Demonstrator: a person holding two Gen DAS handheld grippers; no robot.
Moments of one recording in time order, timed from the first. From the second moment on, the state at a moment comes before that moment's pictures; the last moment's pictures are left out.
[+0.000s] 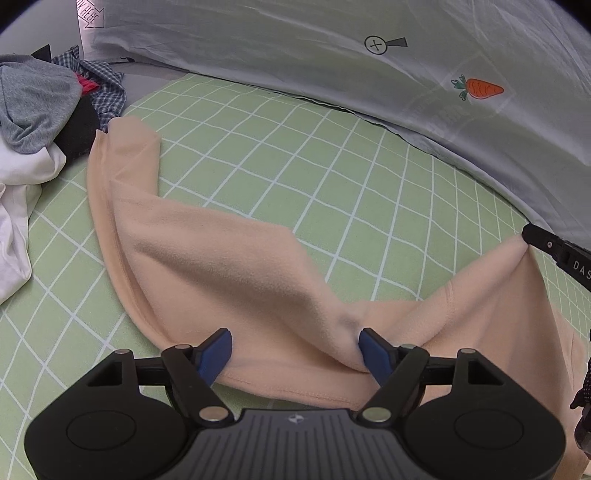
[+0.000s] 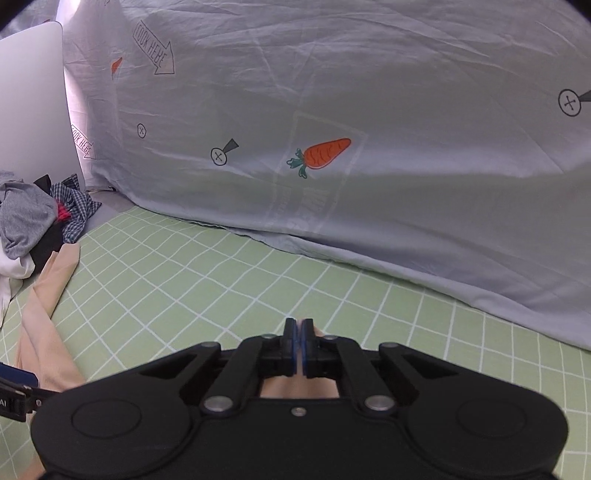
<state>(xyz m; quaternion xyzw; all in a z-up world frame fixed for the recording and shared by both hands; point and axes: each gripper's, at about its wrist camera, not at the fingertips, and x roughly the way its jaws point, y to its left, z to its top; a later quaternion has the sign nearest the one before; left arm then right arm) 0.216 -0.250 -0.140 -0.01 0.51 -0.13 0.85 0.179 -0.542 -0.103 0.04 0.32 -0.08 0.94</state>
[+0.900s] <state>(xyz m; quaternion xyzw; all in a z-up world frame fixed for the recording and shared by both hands) 0.062 -0.204 -0.146 0.12 0.54 -0.18 0.81 -0.151 -0.517 -0.128 0.23 0.43 -0.26 0.84</state>
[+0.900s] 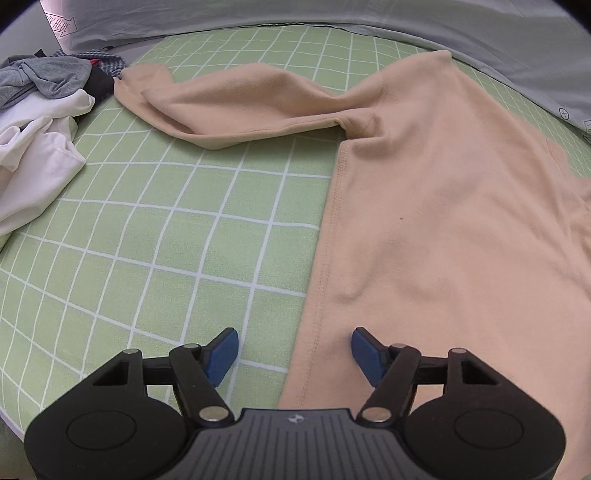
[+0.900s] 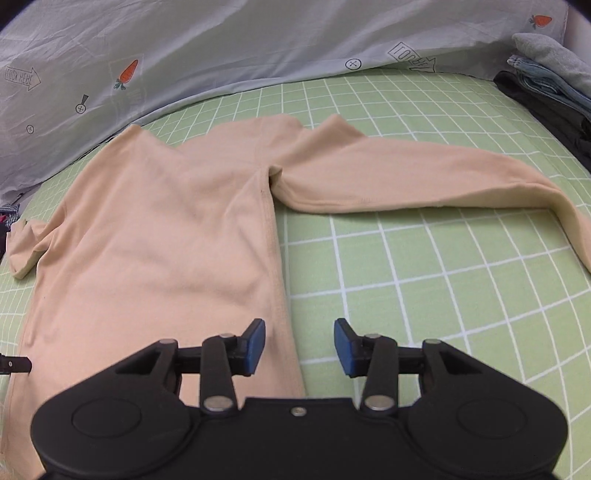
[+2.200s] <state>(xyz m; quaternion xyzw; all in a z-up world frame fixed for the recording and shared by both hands) 0.250 -0.368 -0.126 0.16 0.47 -0.28 0.82 0.059 -0.650 -0.147 0.13 0.41 -0.20 0.88</state>
